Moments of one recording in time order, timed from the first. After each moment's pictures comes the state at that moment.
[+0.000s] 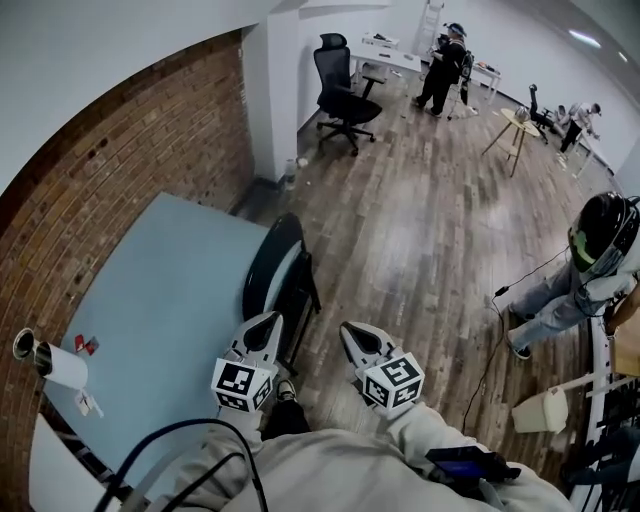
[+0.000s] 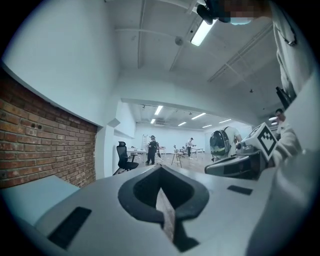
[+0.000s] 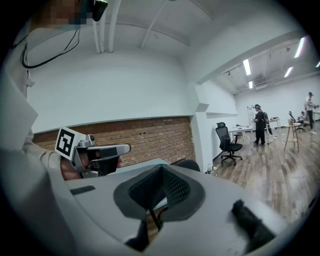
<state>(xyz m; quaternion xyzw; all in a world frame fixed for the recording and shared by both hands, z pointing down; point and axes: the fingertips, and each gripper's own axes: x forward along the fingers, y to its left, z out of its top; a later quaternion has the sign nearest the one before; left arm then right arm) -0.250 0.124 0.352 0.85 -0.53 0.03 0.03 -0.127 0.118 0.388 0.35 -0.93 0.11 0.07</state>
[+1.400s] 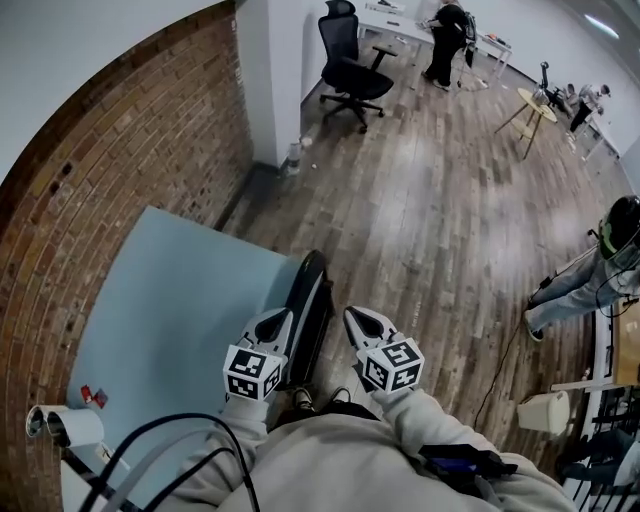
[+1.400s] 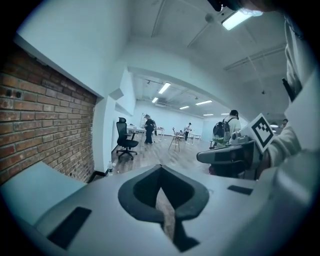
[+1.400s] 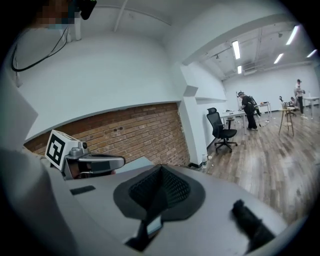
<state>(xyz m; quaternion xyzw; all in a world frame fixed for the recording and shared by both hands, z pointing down) -0.349 -0.129 0.424 0.85 -0.49 0.11 0.15 -0.234 -0.145 0.432 0.39 -0.89 0.19 0.10</state>
